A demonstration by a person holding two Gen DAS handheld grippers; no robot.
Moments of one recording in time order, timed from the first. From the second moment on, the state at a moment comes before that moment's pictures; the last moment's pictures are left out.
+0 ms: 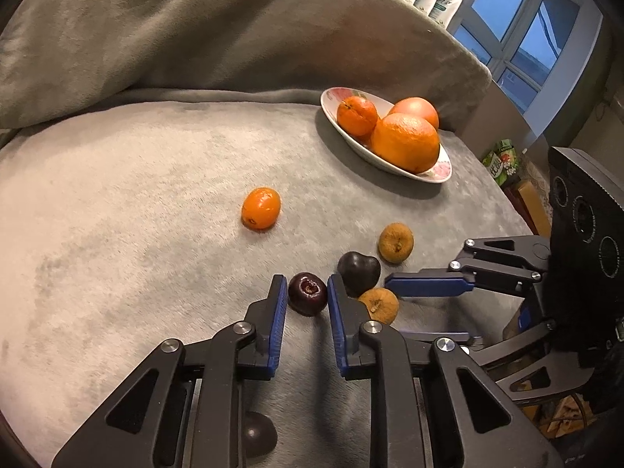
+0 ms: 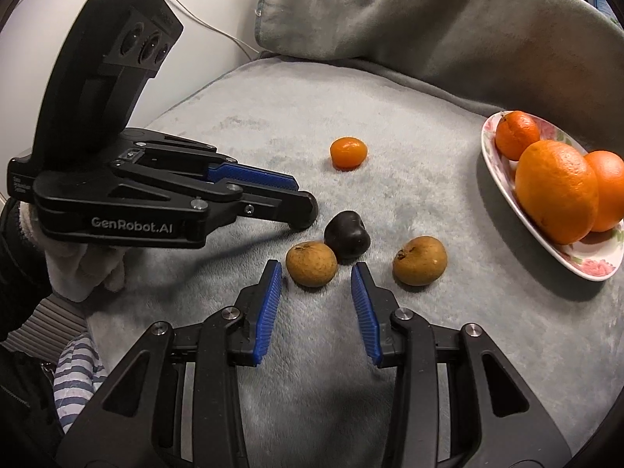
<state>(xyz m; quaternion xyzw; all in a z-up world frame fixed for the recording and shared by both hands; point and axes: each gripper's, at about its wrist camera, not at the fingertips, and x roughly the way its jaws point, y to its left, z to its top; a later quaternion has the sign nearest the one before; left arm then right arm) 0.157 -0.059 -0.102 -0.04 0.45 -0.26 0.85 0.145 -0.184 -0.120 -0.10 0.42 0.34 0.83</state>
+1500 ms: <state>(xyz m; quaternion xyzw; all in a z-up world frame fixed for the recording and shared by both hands) 0.171 -0.076 -0.056 -0.05 0.40 -0.27 0.88 0.144 -0.270 -0.061 -0.03 0.36 0.27 0.89</state>
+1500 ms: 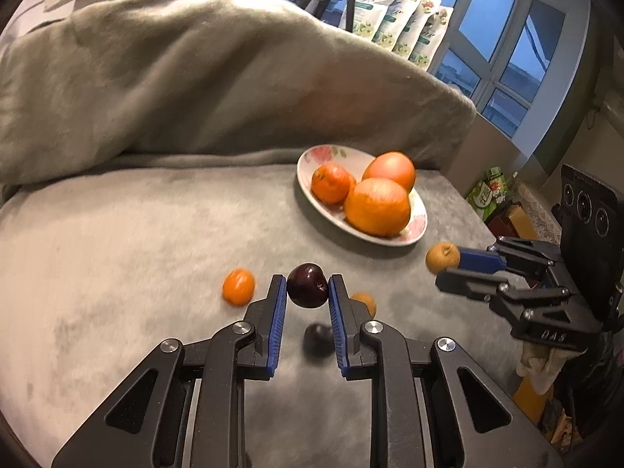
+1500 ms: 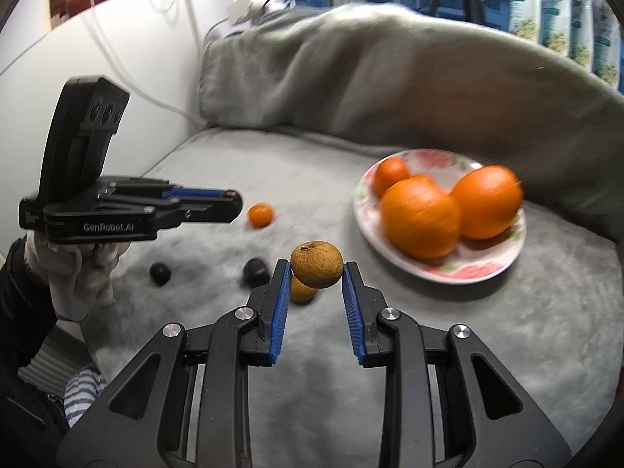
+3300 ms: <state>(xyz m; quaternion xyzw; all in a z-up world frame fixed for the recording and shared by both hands) 0.281 -0.169 -0.047 -0.04 0.40 -0.30 0.87 0.302 -0.327 -0.049 -0.03 0.35 0.17 0.92</state>
